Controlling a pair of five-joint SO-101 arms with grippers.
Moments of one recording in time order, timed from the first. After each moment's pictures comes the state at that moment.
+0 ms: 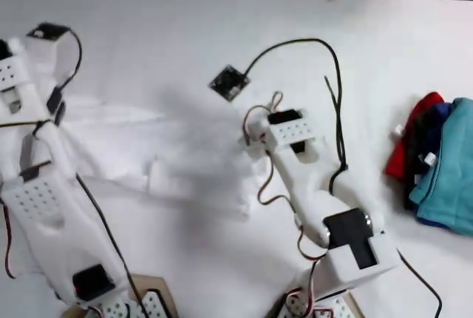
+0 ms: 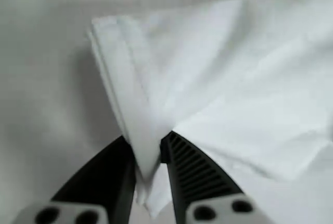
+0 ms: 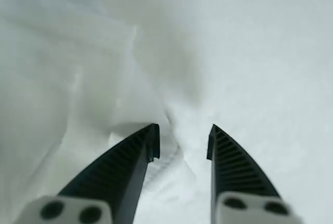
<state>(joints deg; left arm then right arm) -31.9 37.4 -43.1 101.2 -35.4 -20.7 5.3 28.4 44.5 32.2</state>
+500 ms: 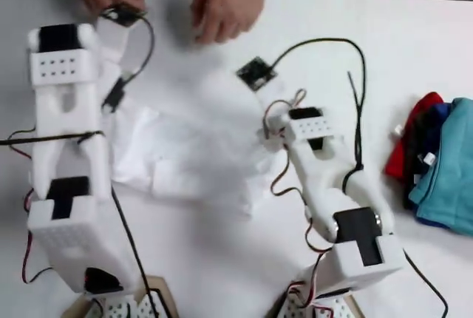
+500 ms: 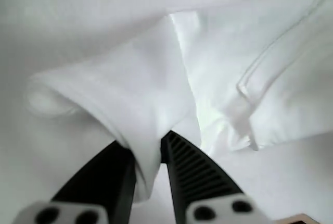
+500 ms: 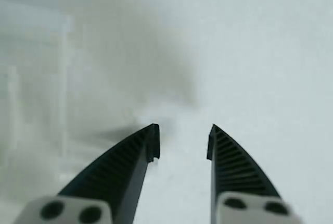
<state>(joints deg) -12.9 16.8 -26.9 101.3 -30.1 -13.1 5.3 28.7 42.9 30.3</state>
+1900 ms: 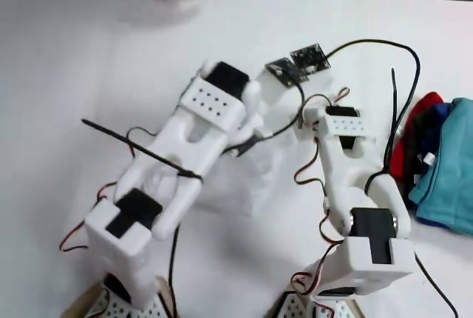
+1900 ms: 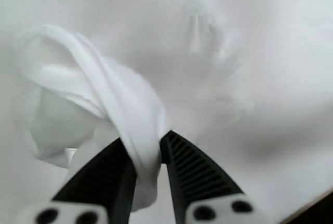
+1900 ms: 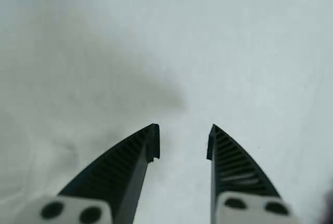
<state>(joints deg) 26.8 16.4 -17.5 96.7 -14.5 -2.4 5.3 28.7 38.4 22.7</state>
